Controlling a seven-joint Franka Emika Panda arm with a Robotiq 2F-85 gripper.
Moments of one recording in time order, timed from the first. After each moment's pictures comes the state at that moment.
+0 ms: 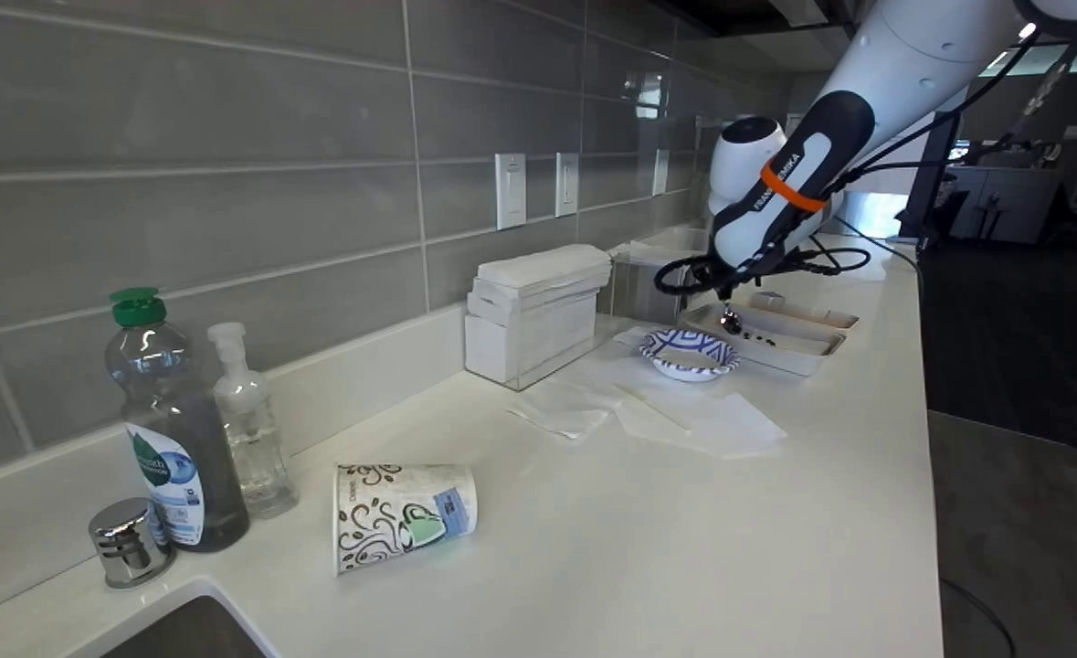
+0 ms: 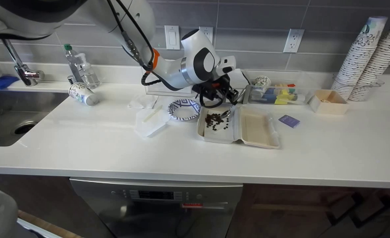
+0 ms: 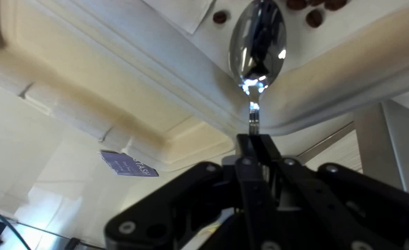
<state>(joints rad) 0.15 0.65 -0.60 -1.79 -0.23 2.81 0.61</state>
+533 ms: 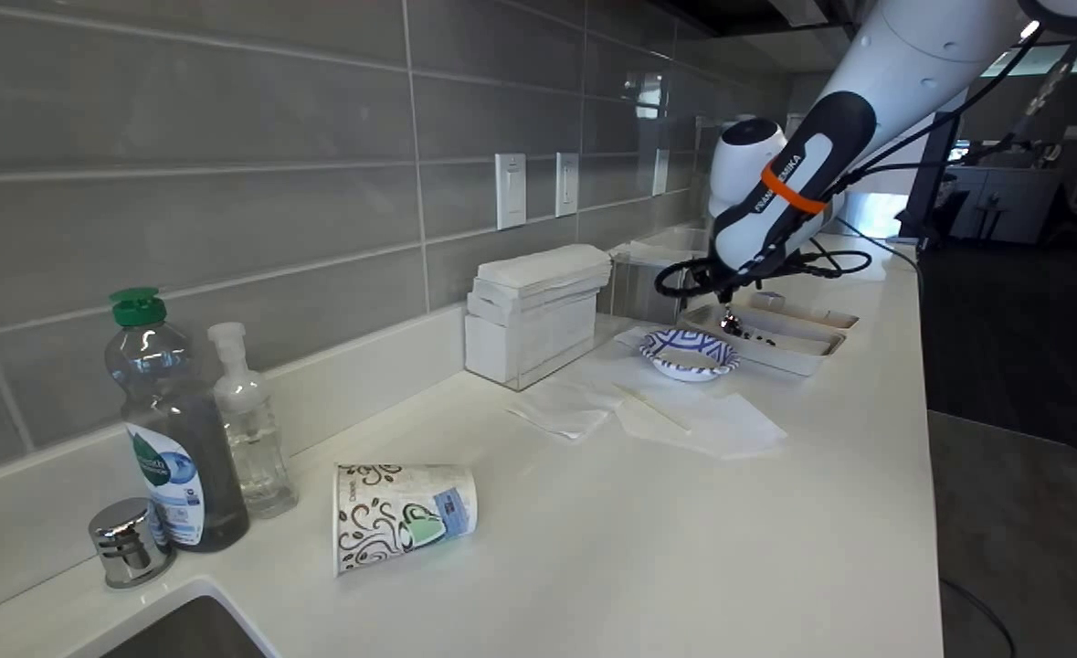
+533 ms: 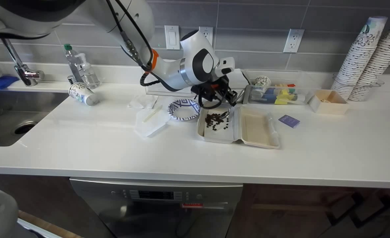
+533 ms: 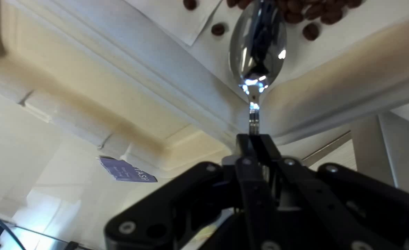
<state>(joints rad) 0.15 0.64 -0.60 -1.81 -0.23 2.81 0.61</state>
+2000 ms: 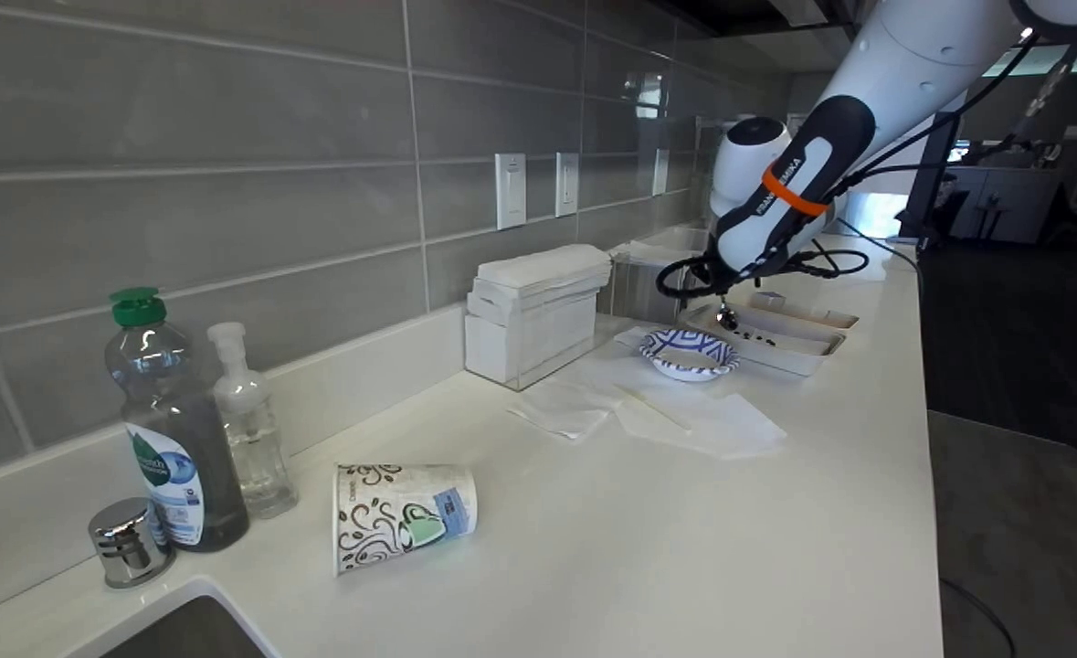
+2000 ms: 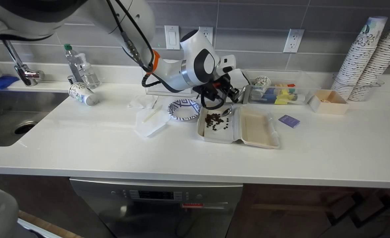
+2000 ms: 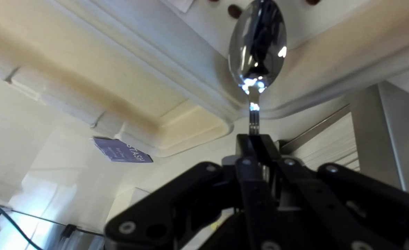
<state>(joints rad) 0.16 0.66 -0.62 -1.81 -0.23 2.88 0.61</state>
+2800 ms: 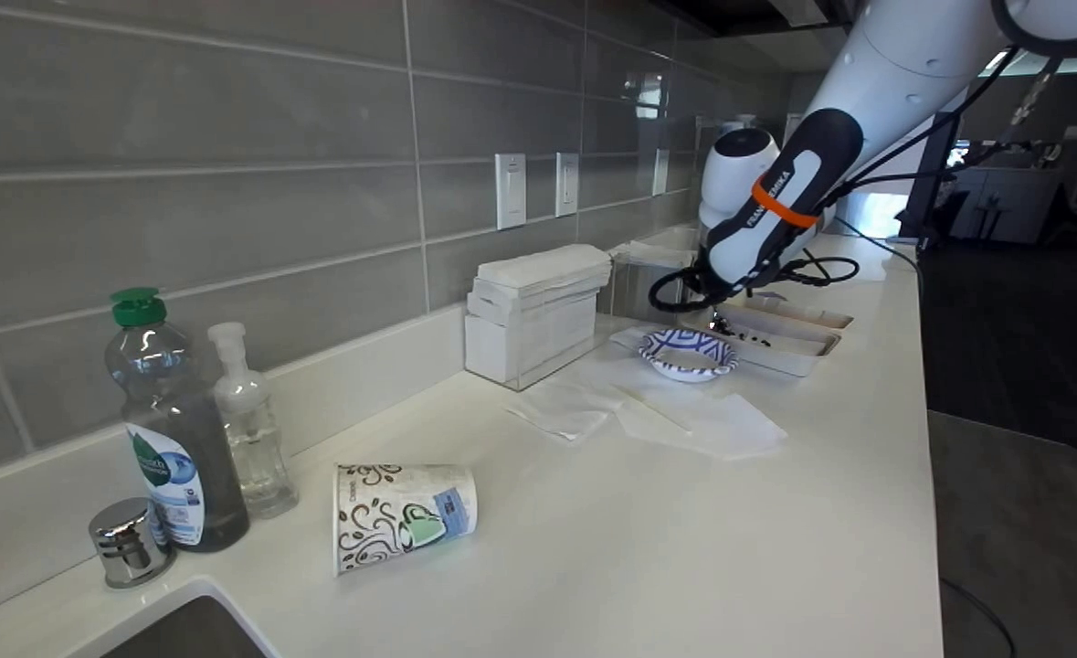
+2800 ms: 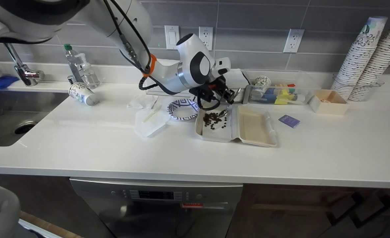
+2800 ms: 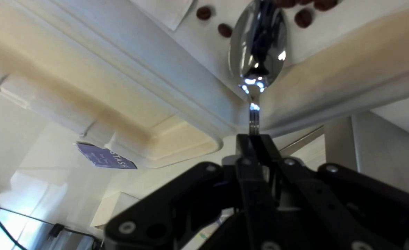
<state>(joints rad) 0.19 0.68 -0.63 -1.81 -0.23 2.89 0.61</state>
